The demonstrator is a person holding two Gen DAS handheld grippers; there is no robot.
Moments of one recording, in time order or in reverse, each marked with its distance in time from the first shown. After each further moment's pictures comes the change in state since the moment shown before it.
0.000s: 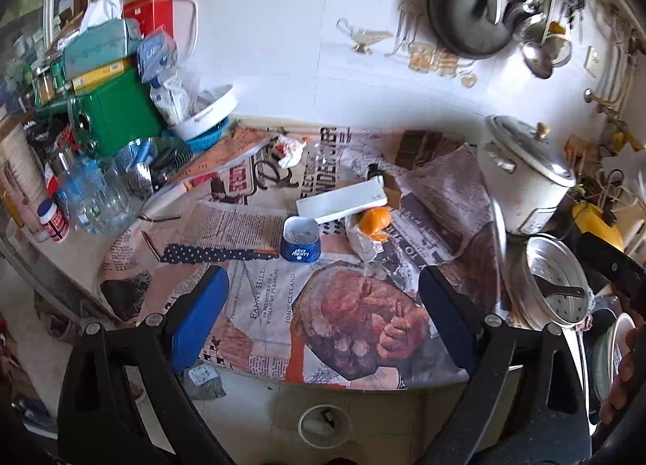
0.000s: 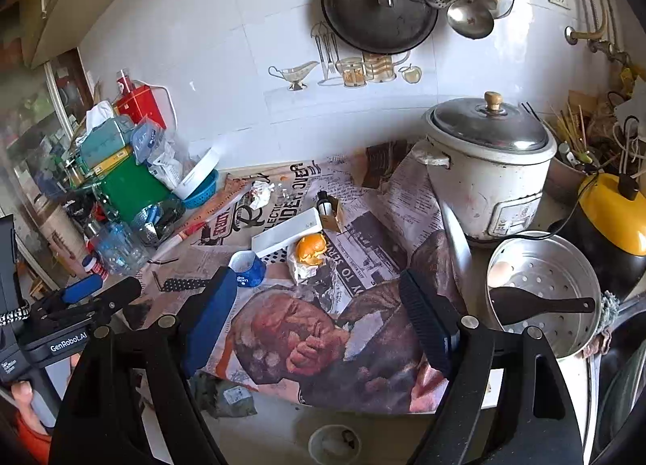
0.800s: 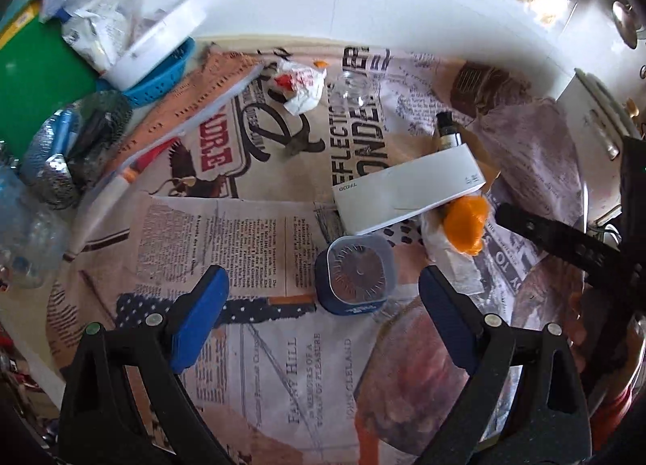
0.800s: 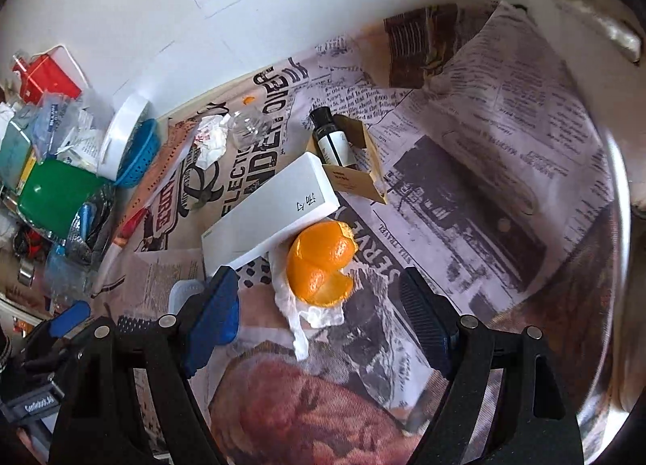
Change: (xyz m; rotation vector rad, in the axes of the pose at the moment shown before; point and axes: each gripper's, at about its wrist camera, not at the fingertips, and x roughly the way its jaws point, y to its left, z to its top) left arm 0.222 0.066 0.065 0.061 0.316 -0.067; right arm 0.273 -0.002 0.023 0.213 0.357 0.006
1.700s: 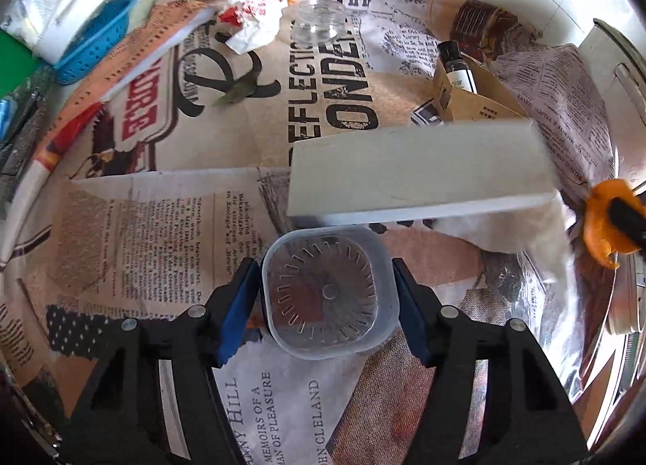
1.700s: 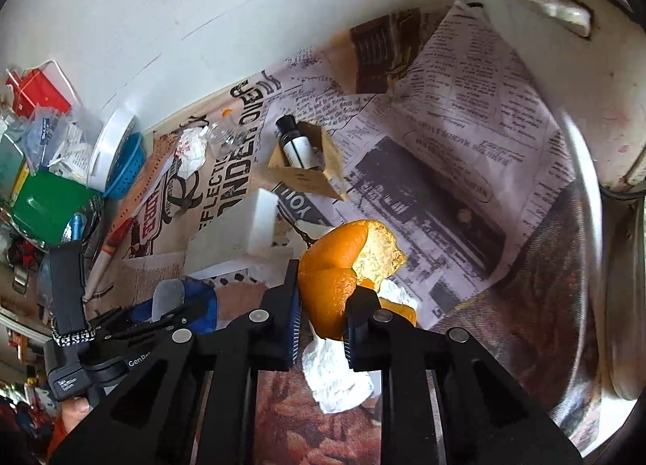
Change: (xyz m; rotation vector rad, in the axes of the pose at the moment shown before) left arm 0.079 -0.031 -0.009 0.041 0.099 -0.010; right arm -0.051 -0.033 -0.015 0.034 -0.098 -0.047
